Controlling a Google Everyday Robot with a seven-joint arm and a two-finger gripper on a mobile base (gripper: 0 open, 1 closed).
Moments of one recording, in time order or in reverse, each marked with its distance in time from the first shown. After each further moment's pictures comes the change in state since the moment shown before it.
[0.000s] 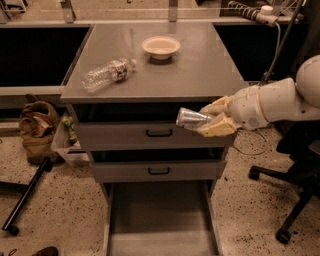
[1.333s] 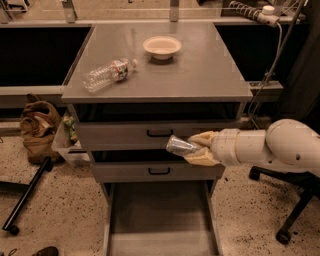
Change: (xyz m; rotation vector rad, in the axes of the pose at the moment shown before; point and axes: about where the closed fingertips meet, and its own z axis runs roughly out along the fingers) arm 0.063 0.039 0.075 0.142 -0.027 0.000
